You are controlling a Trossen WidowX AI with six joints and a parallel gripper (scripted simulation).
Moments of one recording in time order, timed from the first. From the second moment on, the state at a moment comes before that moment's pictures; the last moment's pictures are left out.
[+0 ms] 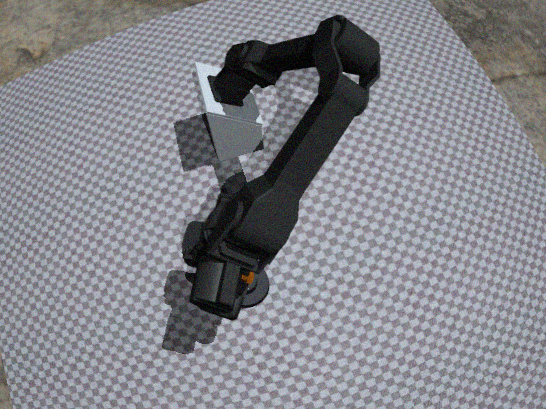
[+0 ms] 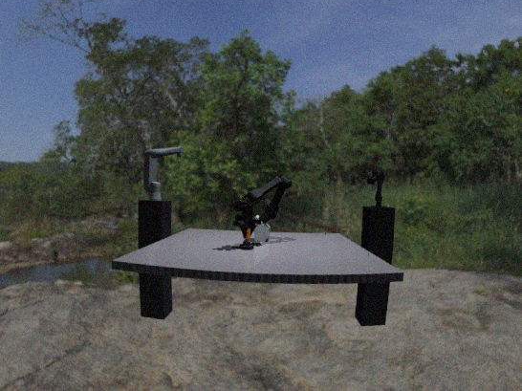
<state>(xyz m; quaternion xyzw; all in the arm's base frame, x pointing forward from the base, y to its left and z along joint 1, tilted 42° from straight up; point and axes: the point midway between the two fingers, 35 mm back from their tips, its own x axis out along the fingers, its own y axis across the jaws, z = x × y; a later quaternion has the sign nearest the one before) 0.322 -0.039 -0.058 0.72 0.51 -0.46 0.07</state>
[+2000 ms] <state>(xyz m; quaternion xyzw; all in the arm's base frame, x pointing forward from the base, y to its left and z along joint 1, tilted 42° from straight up) 0.323 -0.039 -0.057 0.69 0.60 -0.35 0.22</state>
